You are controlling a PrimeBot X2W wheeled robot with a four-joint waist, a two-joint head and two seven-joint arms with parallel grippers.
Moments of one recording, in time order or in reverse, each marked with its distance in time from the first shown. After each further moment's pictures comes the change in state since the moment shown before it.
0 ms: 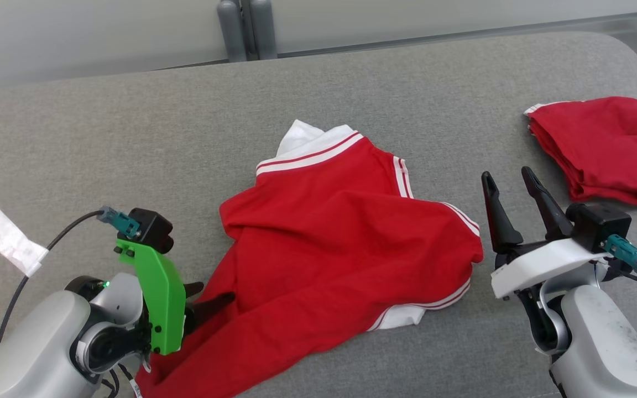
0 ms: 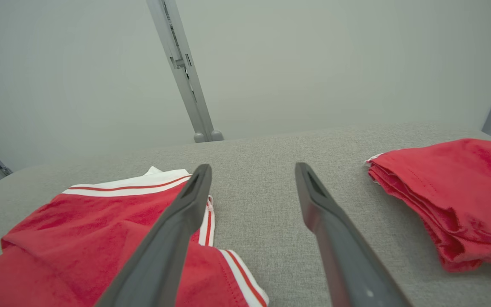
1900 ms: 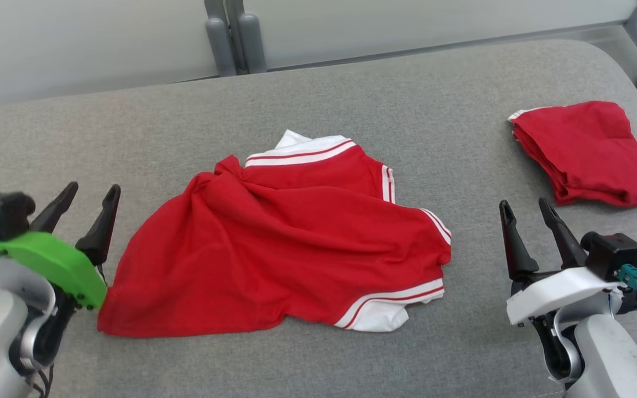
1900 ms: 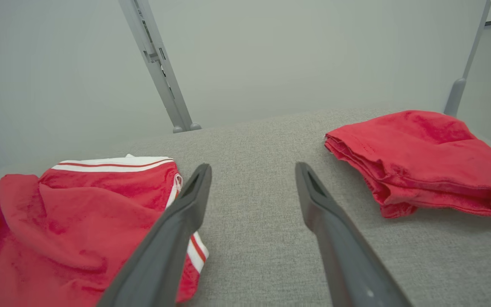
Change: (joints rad) left arm -0.076 0.151 -0.058 0.123 0.040 0.170 -0.788; right arm 0.079 0.002 -0.050 0.012 -0.003 0.000 -0.017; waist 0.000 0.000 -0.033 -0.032
